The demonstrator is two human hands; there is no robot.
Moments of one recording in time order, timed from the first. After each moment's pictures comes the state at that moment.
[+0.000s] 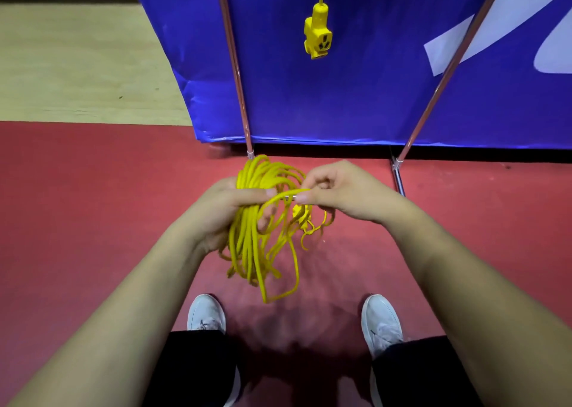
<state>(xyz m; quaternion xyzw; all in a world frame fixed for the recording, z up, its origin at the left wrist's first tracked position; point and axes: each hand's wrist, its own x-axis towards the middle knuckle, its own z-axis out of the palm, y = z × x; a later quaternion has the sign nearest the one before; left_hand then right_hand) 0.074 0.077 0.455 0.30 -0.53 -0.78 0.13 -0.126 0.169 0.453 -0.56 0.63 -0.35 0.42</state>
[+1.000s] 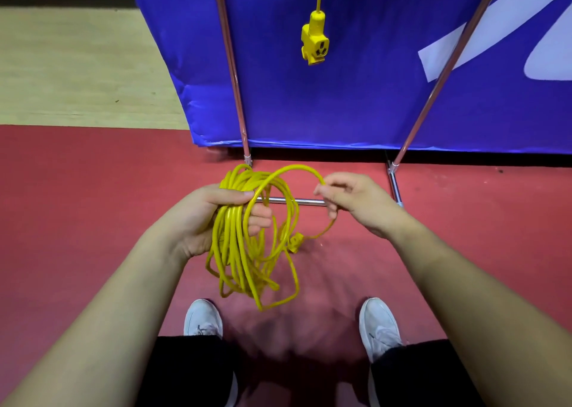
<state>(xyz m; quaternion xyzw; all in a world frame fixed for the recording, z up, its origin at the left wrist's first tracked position) 0.091 0.068 0.464 0.37 -0.43 -0.81 0.10 -0.144 0.183 0.417 -0.45 0.64 -0.47 0.42</state>
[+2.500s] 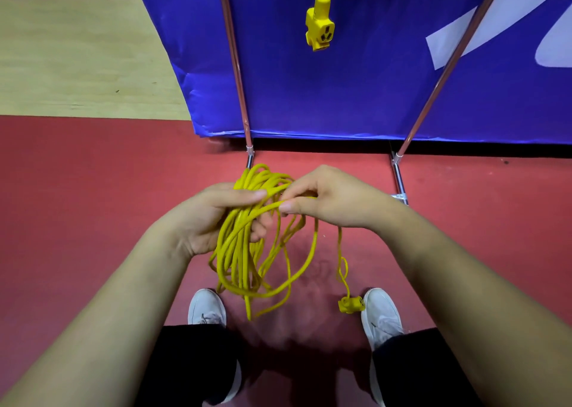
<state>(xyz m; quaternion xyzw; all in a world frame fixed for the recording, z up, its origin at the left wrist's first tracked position) 0.100 0.073 0.457 0.28 -0.47 -0.83 0.03 -0.092 0.172 0.464 -0.66 0.60 -0.28 0.36</state>
